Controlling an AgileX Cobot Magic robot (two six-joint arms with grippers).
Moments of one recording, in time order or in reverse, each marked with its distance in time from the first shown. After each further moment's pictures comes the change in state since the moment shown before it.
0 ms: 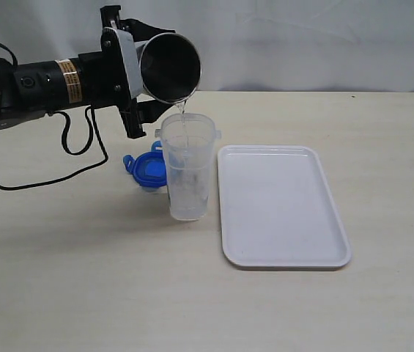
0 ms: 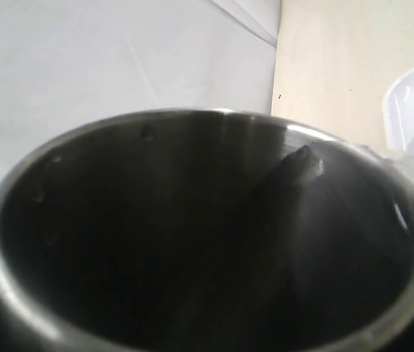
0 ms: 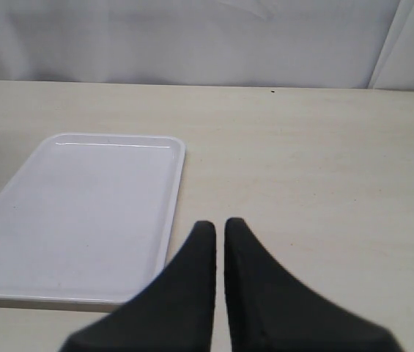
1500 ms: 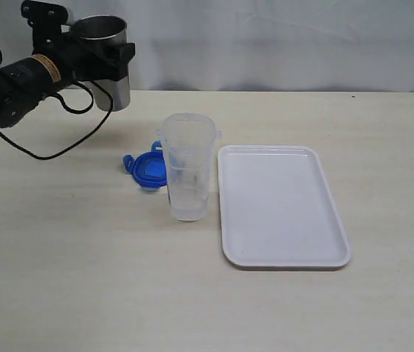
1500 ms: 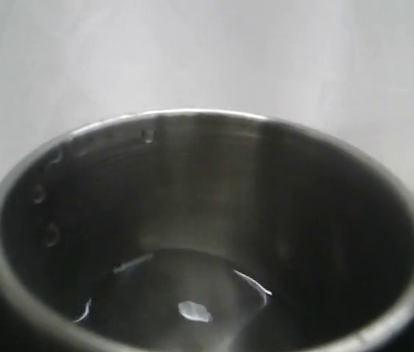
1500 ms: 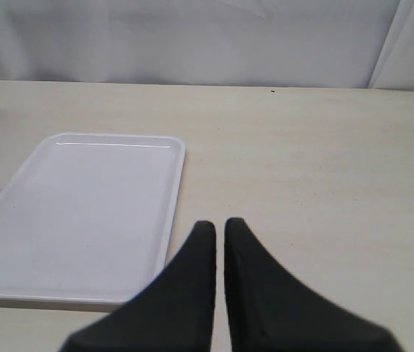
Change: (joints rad) left arm 0.117 0.199 -0.174 -0.492 0.142 -0.793; right arm 0.000 0.000 0.000 0.002 0.000 0.000
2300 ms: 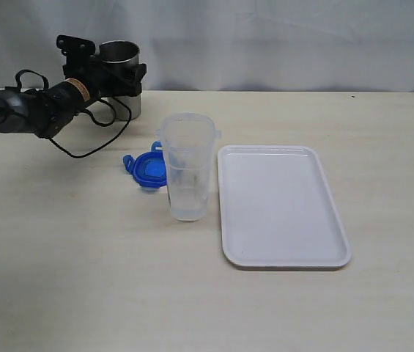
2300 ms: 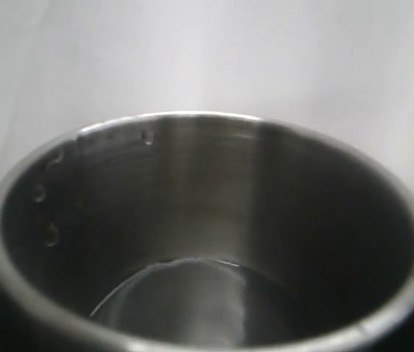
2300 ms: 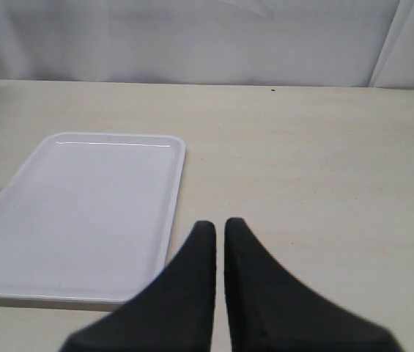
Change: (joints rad) left arm 0.019 0.444 -0.493 0.022 0.018 -0.029; right arm 0.000 0.000 0.000 0.000 0.002 0.000
